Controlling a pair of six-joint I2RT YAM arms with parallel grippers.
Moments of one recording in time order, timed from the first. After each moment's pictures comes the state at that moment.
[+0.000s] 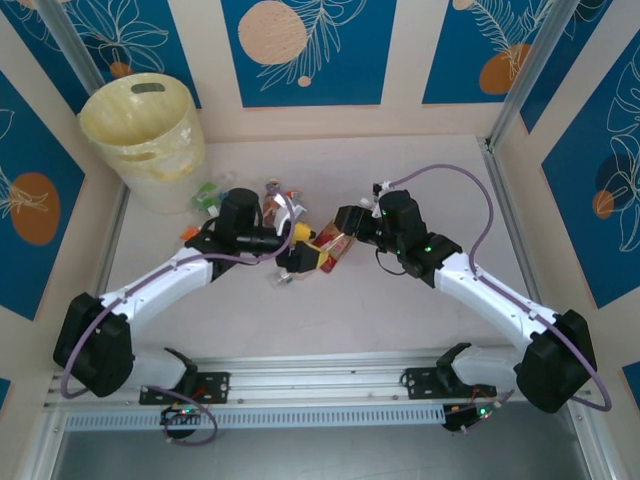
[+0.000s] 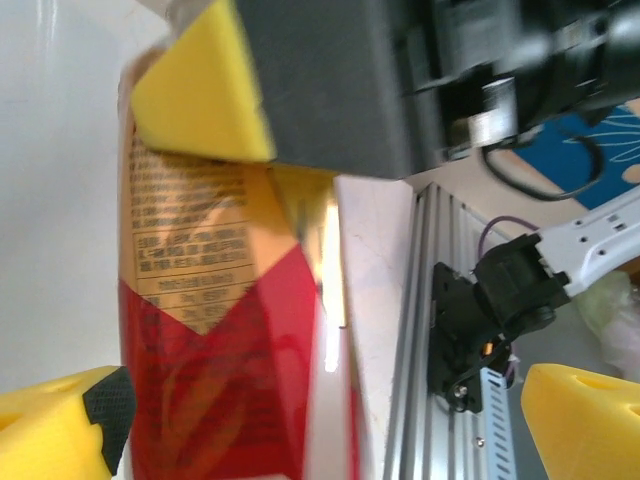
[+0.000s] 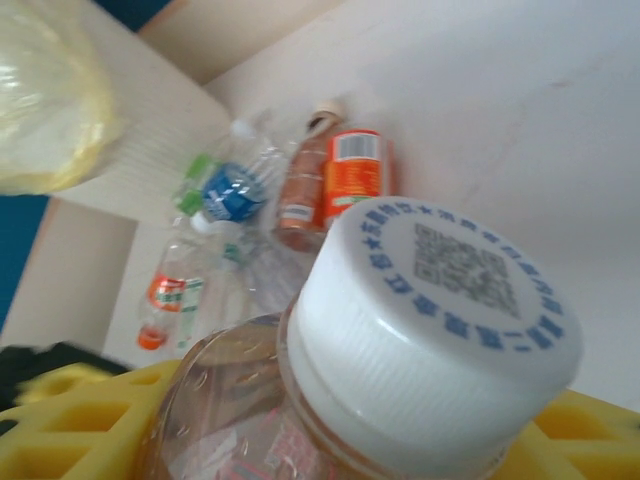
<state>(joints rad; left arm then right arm) -0.57 1.36 0.92 -0.05 0.83 -0.16 0.60 1.20 0.91 -0.20 -0.07 0.75</state>
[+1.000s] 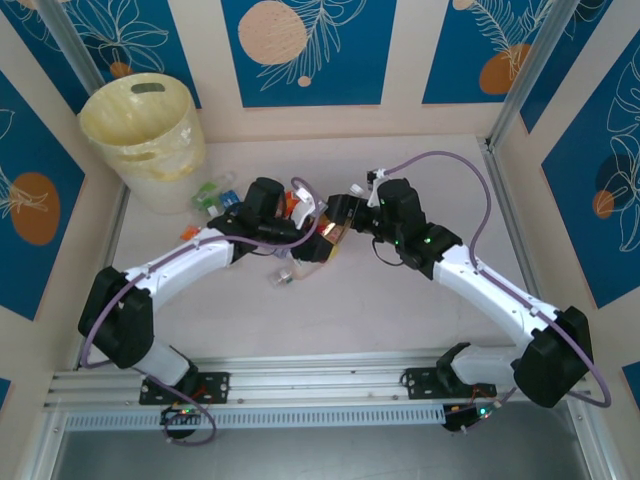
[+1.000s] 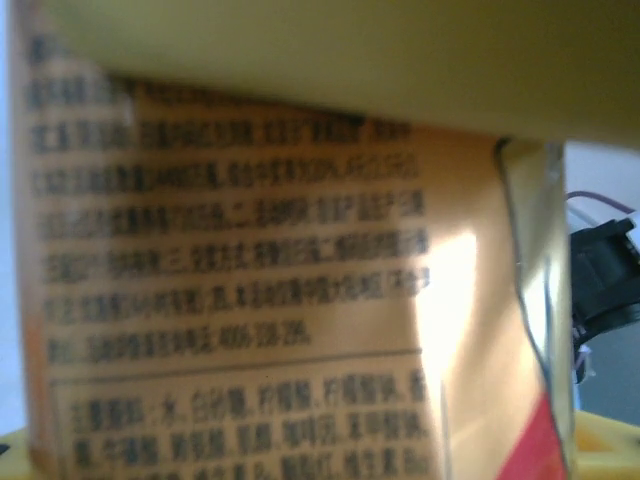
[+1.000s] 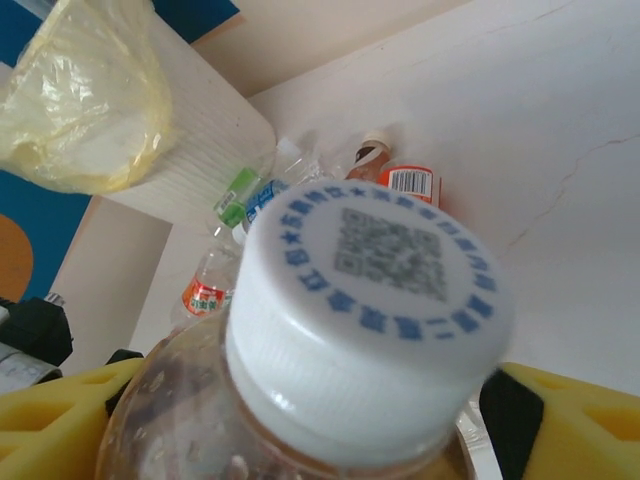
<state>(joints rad) -0.63 1.52 1.11 -0.21 0.72 -0.03 0.61 1.22 1.00 -0.22 -0.08 0.72</state>
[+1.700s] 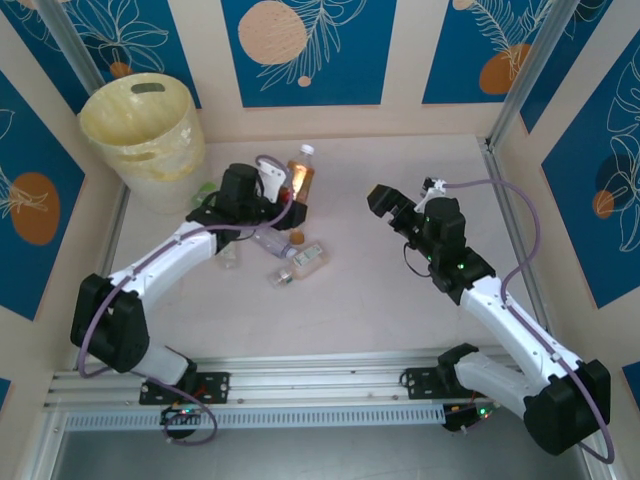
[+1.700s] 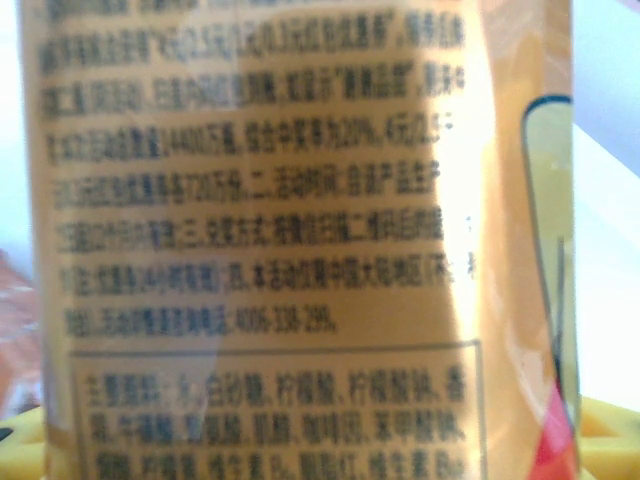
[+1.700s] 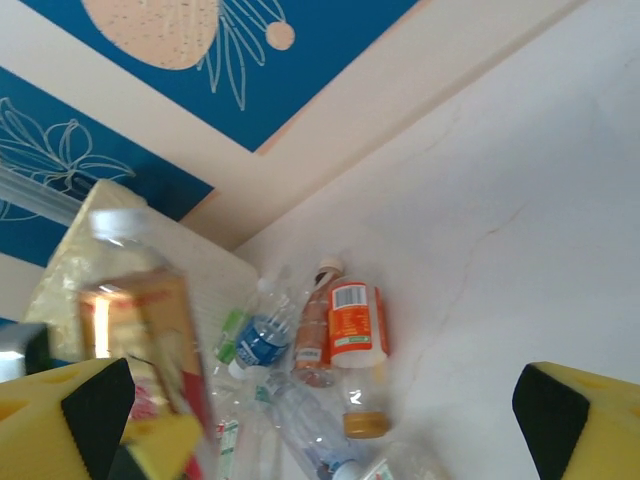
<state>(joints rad) -0.47 1.47 1.16 -0.24 0.30 -0.11 0.41 0.98 0.75 -0.05 -0.01 0.87</state>
